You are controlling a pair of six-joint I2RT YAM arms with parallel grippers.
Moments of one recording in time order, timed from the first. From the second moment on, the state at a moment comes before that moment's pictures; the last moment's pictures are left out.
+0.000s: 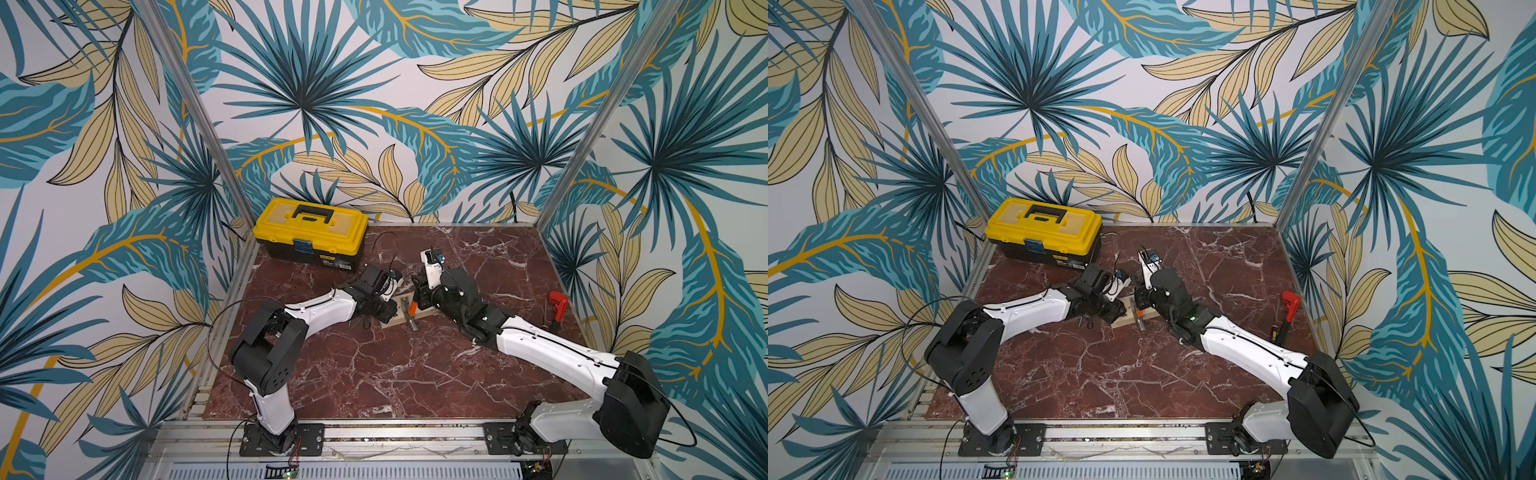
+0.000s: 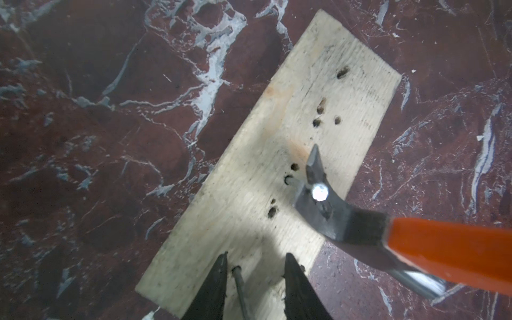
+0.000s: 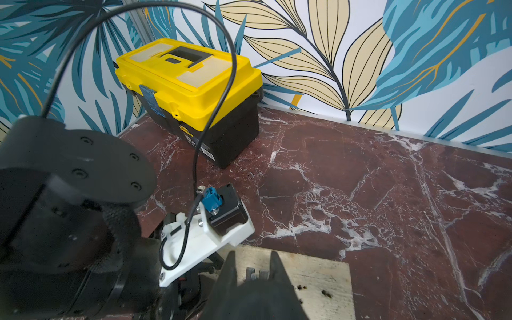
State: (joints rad) left arm -0.59 1.78 1.10 -0.30 0.21 -0.04; right arm 0.73 1.35 0.91 0.08 0.24 0.21
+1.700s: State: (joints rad) left arm -0.60 1.86 1.21 -0.39 0.22 -0.12; right arm 0.74 1.29 0.70 0.40 0.33 0.23
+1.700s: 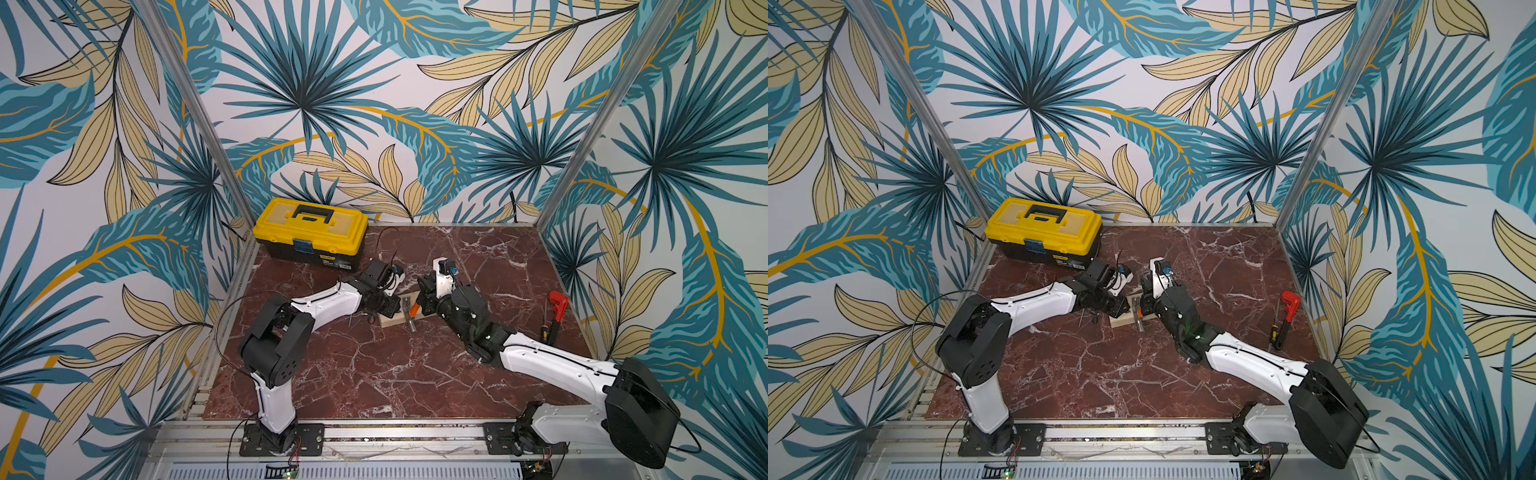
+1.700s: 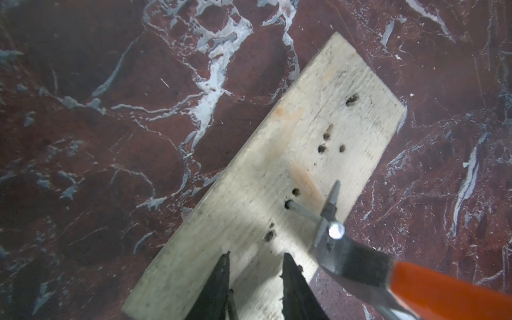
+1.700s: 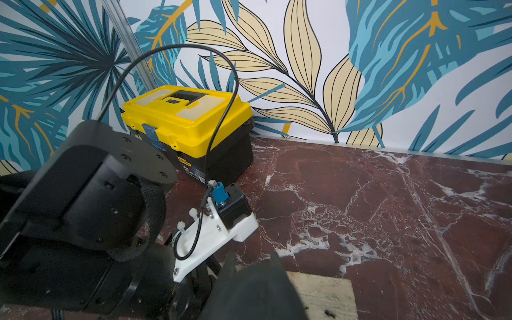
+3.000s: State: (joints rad) left arm -0.59 1.94 1.34 -0.56 0.22 -0.19; right arm 0.85 1.27 0.63 0.51 0.49 0.17
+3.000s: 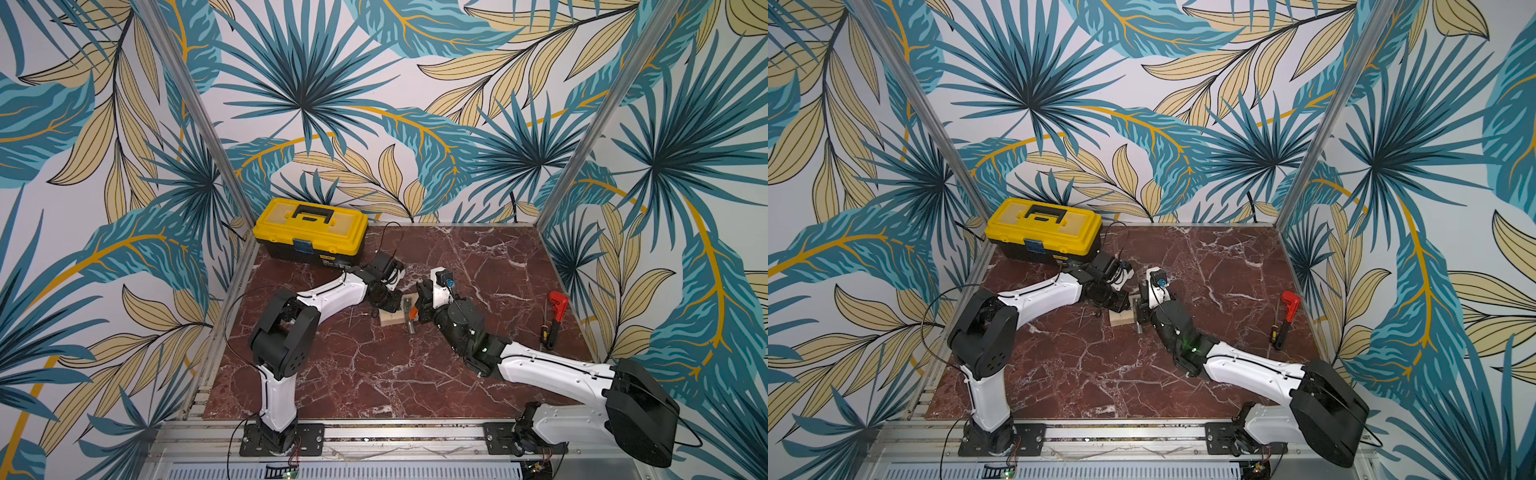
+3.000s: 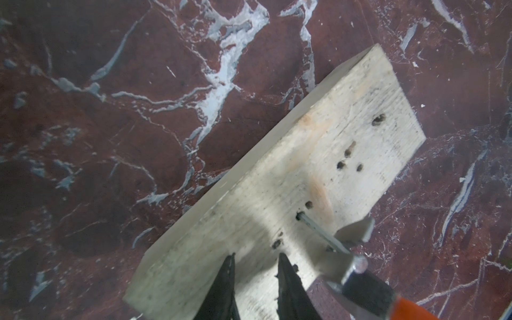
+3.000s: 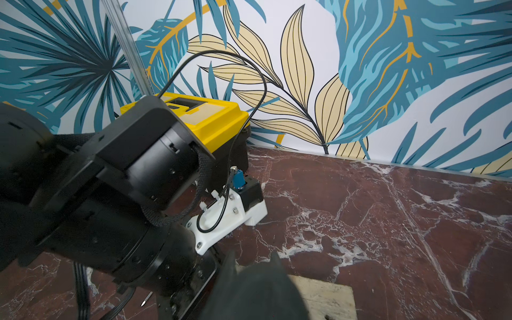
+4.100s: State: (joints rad) left arm -0.57 2.02 1.46 -0.68 0.27 -0.23; right arm 0.91 1.29 0.57 0.64 0.57 0.06
